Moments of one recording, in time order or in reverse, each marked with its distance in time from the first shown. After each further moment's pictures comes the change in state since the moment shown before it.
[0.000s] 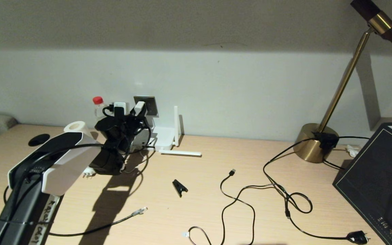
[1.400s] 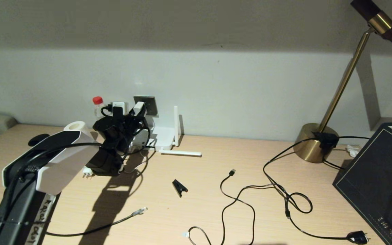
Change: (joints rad) left arm -0.005 -0.038 0.066 -0.026 -0.002 0.000; right arm 0.000 0.000 0.000 0.000 0.000 0.000
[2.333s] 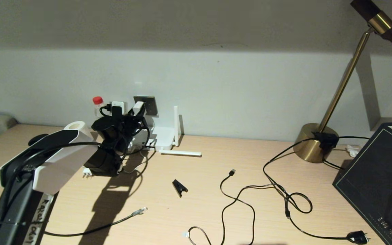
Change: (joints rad) left arm 0.002 -0.017 0.026 -0.006 -0.002 0.000; right arm 0.000 0.000 0.000 -0.001 0.000 0.000
